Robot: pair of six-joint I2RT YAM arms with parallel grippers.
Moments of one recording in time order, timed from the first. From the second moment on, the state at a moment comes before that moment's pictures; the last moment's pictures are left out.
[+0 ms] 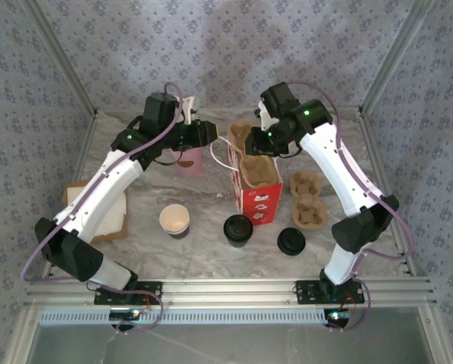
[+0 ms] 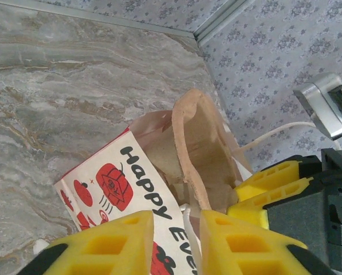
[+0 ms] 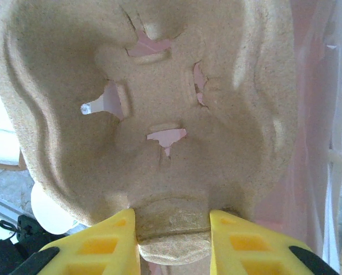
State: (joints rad) left arm -0.52 1.48 1.56 -0.61 0.40 -0.59; right arm 0.52 1.74 2.02 -1.34 -0.22 0.42
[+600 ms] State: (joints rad) left arm -0.53 1.43 1.52 -0.60 0.35 -0.59; right arm 0.53 1.75 2.01 -1.36 -0.19 0.41
